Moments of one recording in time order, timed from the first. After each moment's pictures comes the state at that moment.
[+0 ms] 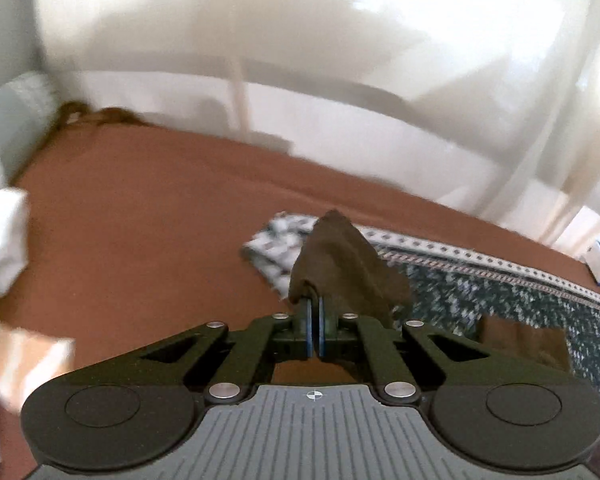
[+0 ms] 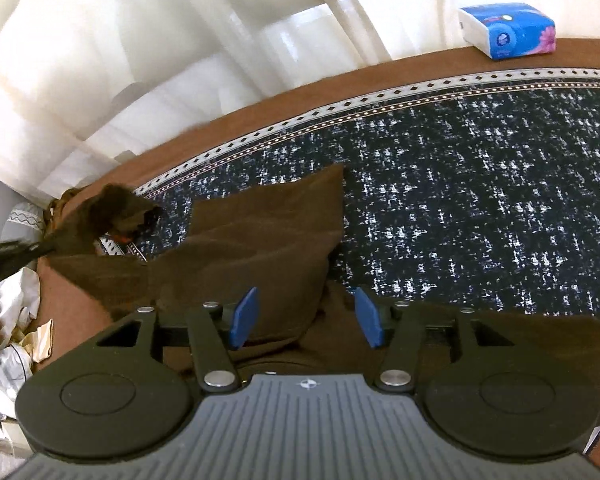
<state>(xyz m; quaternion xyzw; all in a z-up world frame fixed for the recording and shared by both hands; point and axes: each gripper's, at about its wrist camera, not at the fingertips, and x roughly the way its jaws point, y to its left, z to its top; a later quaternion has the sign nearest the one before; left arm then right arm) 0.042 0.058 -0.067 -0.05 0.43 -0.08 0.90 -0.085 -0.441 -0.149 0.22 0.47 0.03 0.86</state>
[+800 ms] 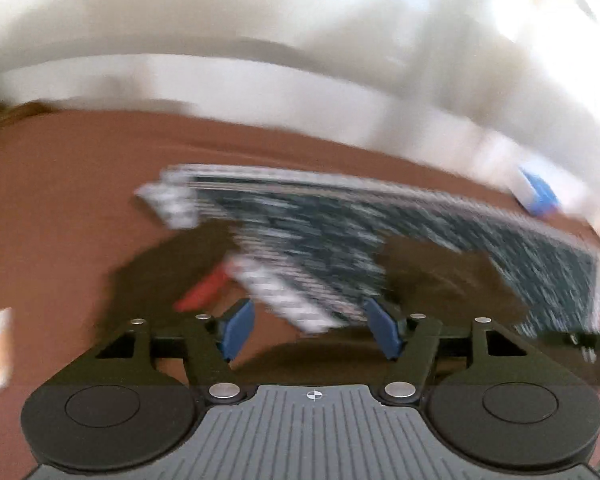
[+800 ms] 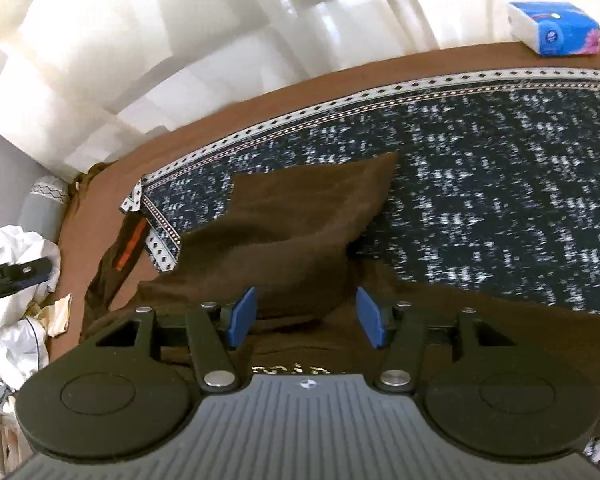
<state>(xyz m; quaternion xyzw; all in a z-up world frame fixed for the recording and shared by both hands) 0.011 -0.023 -0.093 0.00 0.45 -0.23 0.86 -0.081 -0.409 -0.153 0.21 0.47 0.08 0.85</state>
